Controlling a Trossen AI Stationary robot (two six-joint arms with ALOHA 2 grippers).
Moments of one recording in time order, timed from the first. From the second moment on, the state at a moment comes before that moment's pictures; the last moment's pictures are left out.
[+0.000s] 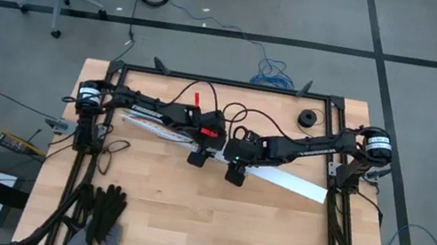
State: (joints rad) left arm 0.18 1.88 1.21 -0.32 0.15 0.46; right arm 0.04 1.72 1.11 -0.43 0.25 0.23
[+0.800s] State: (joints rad) left arm 0.18 1.88 1.21 -0.31 0.15 0.43; right arm -0.01 1.73 1.11 -0.42 0.17 0.27
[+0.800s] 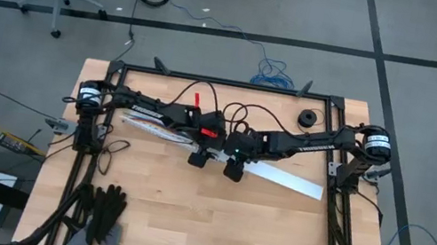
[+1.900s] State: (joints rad) left arm 0.18 1.88 1.22 -0.32 0.11 0.43; right arm -0.03 1.71 1.11 -0.39 0.16 0.26
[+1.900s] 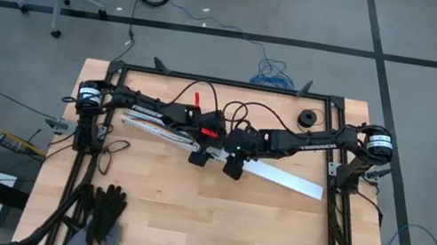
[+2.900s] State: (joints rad) left arm 0.18 1.88 1.21 -0.31 0.12 0.42; right arm -0.03 1.71 1.11 -0.37 0.11 0.24
